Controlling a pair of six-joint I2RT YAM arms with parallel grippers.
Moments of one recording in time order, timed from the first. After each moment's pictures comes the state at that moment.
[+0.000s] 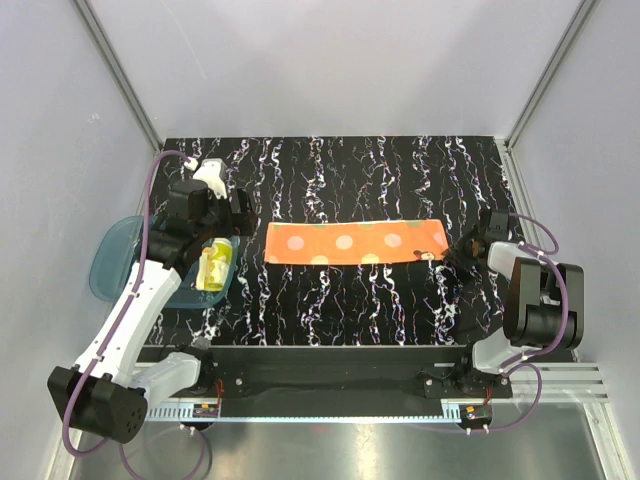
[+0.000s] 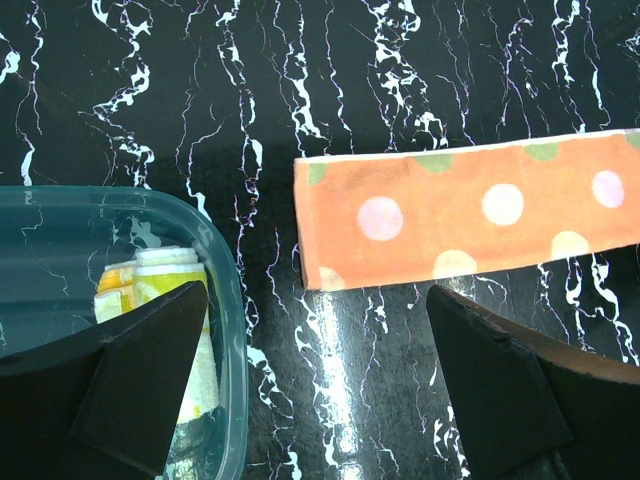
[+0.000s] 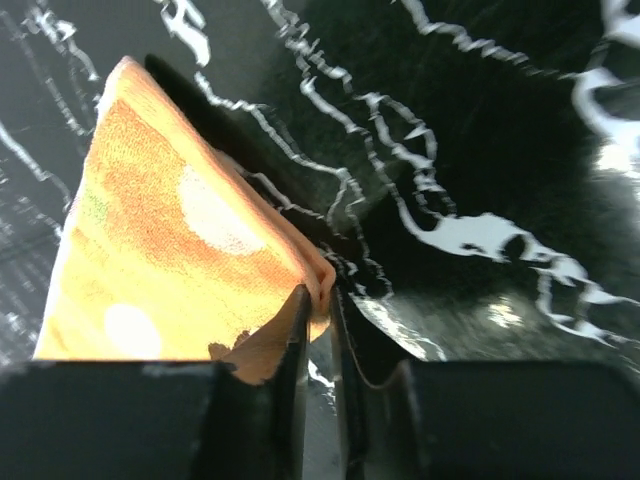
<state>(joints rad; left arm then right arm) -0.25 1.05 1.02 -0.53 0.02 -0.23 -0.18 1.55 0.70 -0.10 -0.16 0.78</state>
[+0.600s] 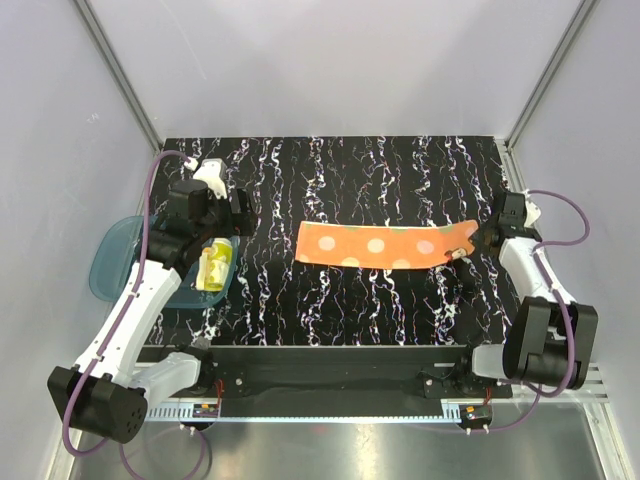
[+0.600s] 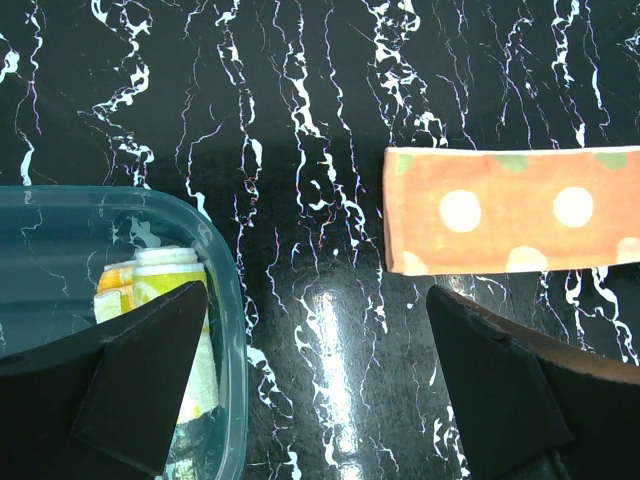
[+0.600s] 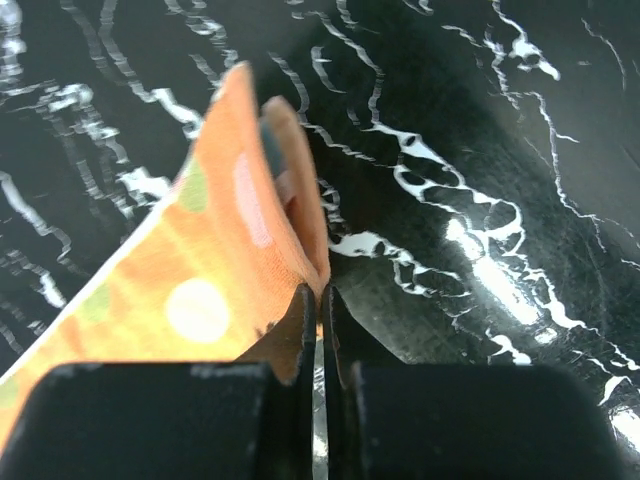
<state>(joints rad) -0.25 1.05 1.02 -0.53 0.02 -0.23 -0.17 1.35 0.86 -0.42 0.17 0.61</state>
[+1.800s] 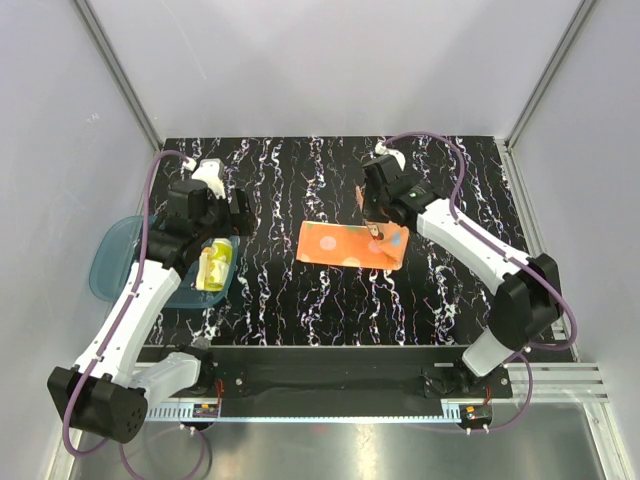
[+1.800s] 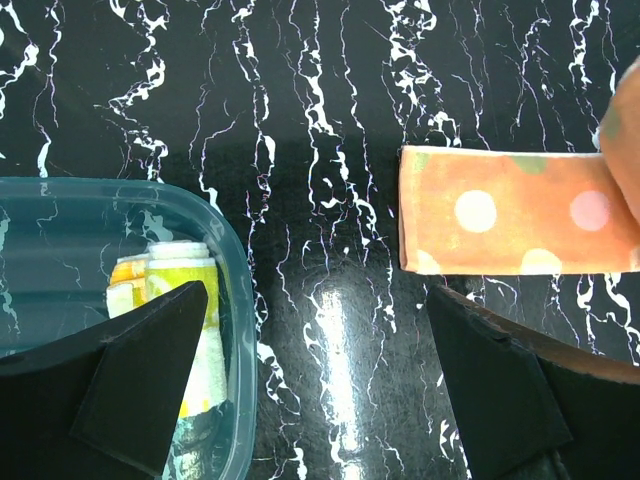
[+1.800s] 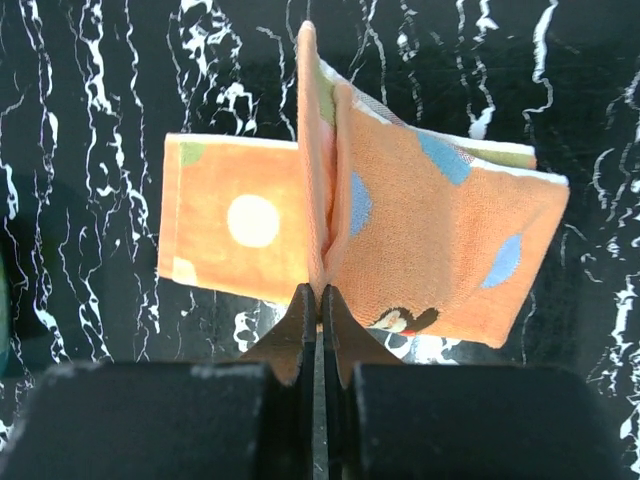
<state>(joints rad) -0.25 1.05 1.03 -0.55 0.00 -0.23 0.58 1.60 1.39 -0.60 0.23 0.56</state>
